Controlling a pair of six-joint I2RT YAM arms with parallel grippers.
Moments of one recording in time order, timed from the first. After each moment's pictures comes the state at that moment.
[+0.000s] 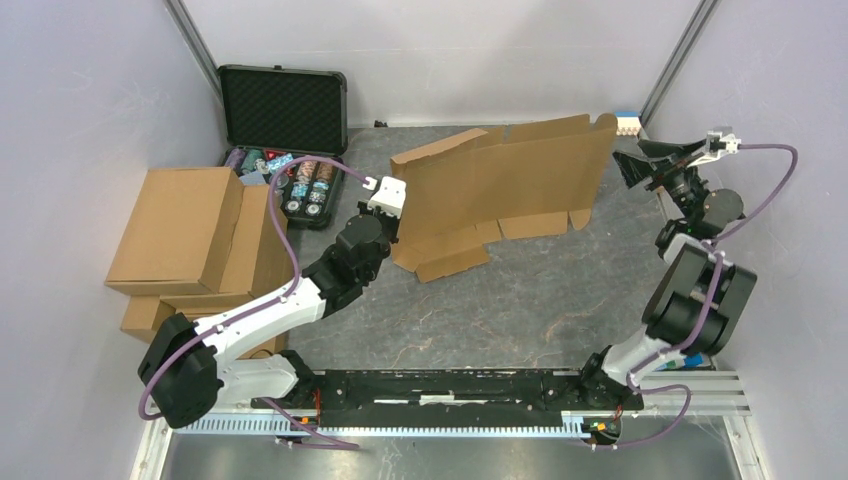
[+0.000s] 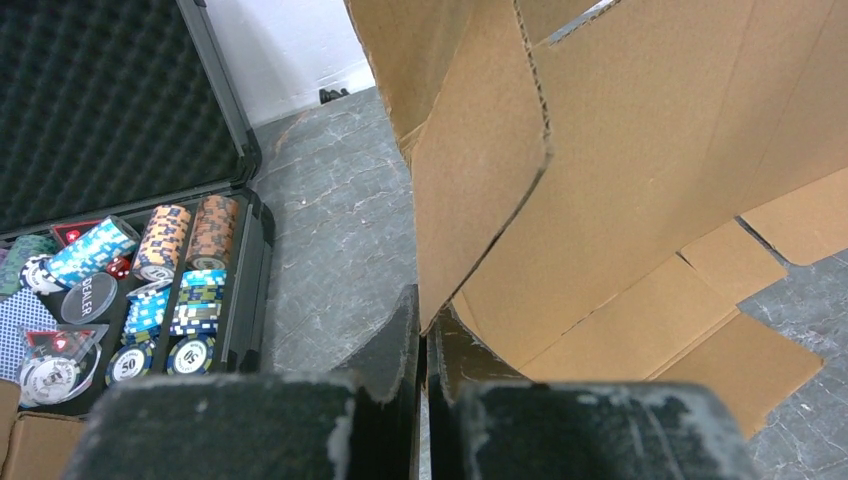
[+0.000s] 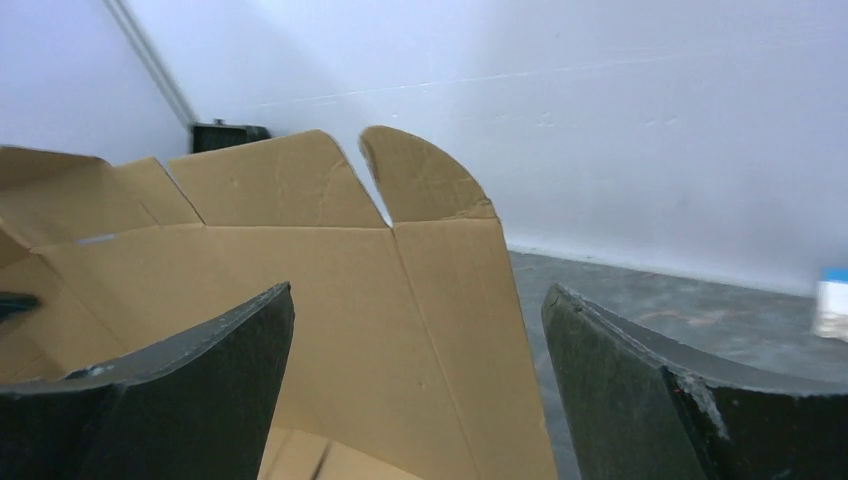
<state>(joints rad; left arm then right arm) -0.79 1.17 0.71 0.32 -0.59 0.13 -0.56 1.56 0.81 1.28 -1.01 0.69</state>
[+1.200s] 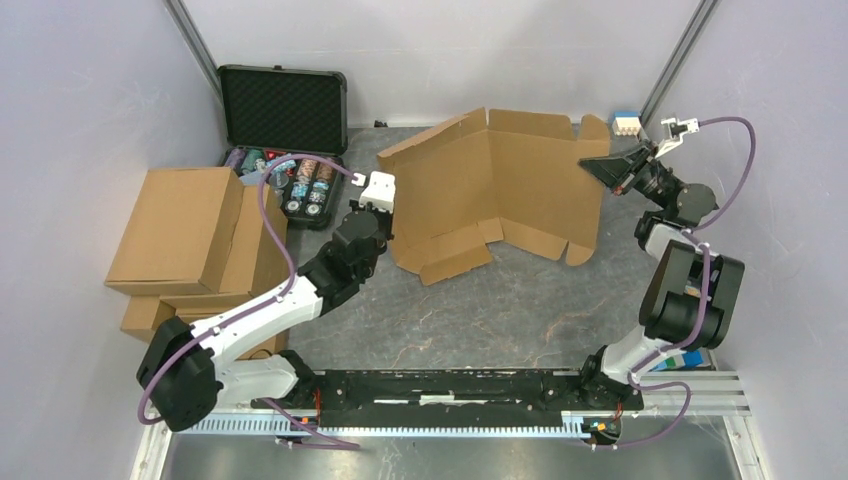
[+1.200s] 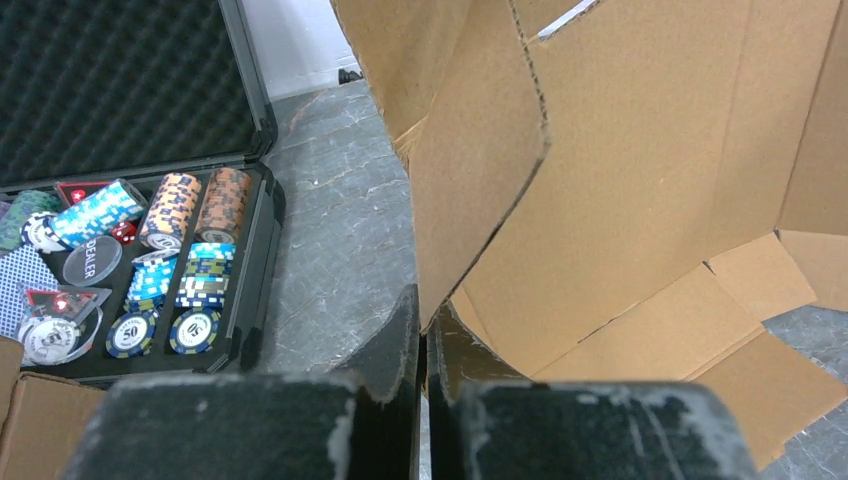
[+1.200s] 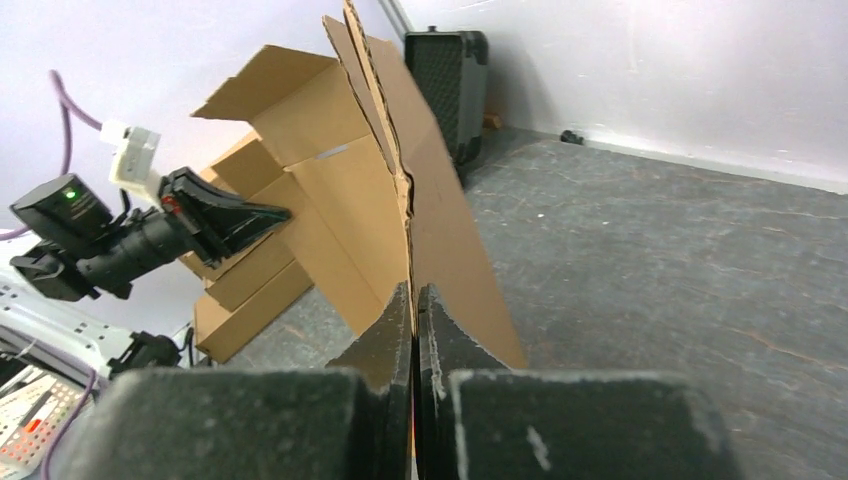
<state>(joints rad) -0.77 1.17 0.73 0.28 -0.62 0.05 -0.41 1.66 0.88 1.48 -1.26 1.17</state>
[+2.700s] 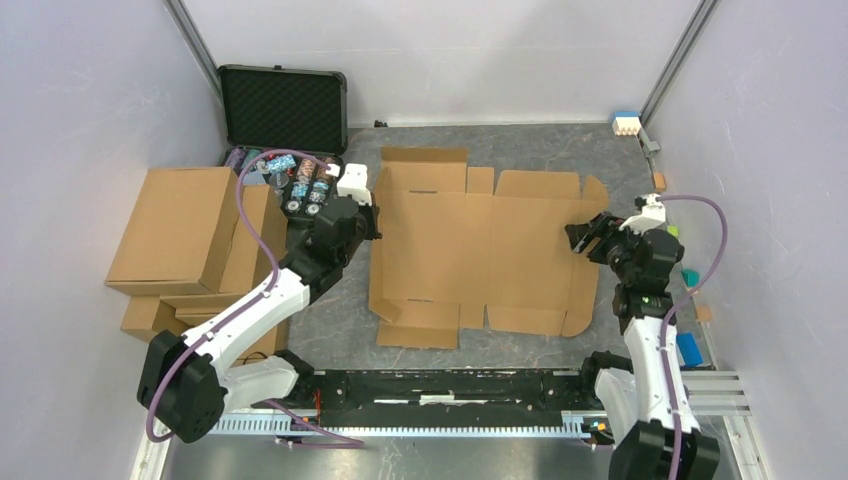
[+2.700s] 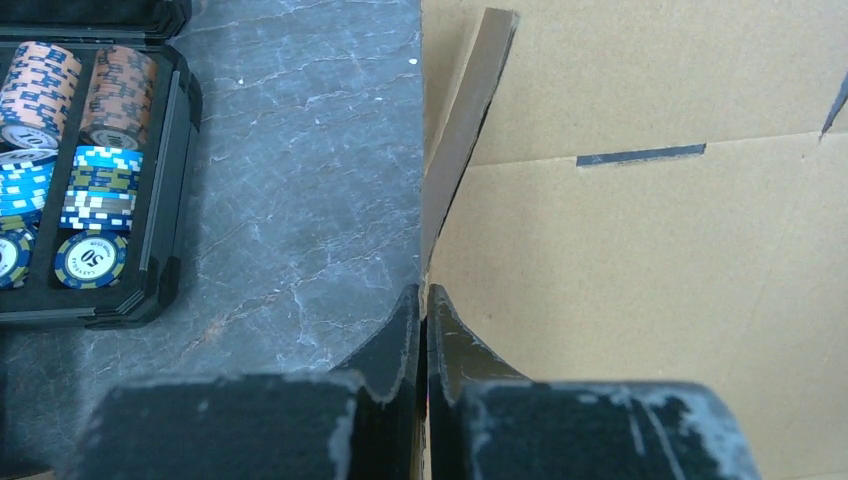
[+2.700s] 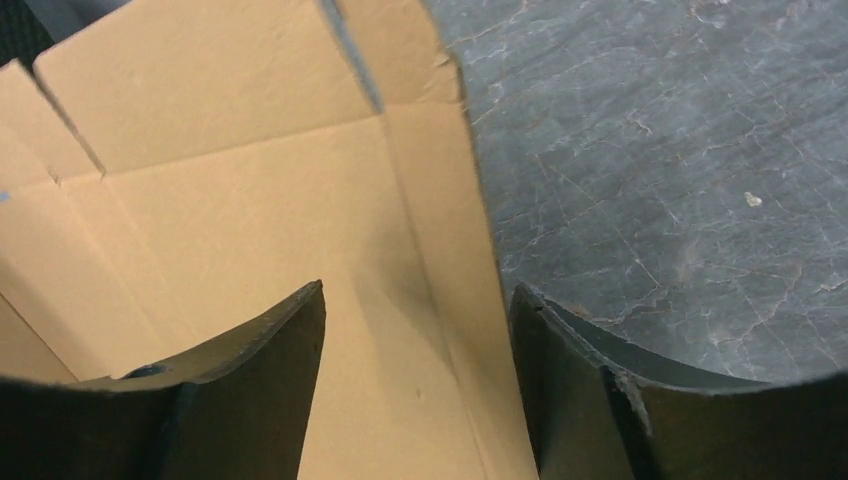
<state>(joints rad) -0.57 1.13 0.78 0.02 -0.30 -0.22 -0.28 0.80 0.45 0.05 -0.46 0.39</state>
